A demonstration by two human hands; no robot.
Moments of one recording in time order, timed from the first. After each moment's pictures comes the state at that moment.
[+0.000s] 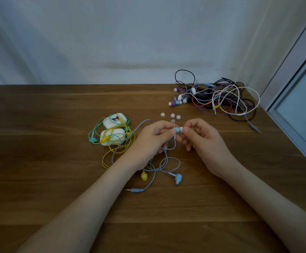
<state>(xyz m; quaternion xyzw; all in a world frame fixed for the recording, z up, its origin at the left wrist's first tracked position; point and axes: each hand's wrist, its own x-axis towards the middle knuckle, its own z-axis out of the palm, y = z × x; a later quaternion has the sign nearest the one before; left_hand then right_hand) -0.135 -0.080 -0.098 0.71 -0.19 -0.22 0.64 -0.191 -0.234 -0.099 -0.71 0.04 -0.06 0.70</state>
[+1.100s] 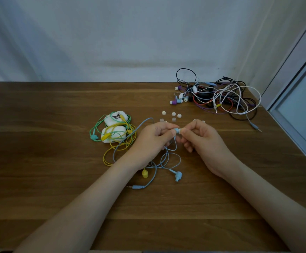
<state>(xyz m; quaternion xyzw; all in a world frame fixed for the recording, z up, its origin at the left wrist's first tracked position) -0.138 -0.080 -0.102 0.75 -0.21 -0.18 0.60 -0.192 -0.233 -0.100 -0.72 0.06 -0.03 0.69</state>
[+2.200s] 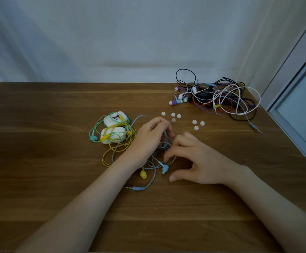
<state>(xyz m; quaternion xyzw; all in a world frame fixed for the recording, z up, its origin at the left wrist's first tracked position) -0.136 -0.083 -0.092 0.75 -0.14 -0.17 0.63 -0.200 -0.243 -0.104 -0.92 -0.30 -0.02 0.25</state>
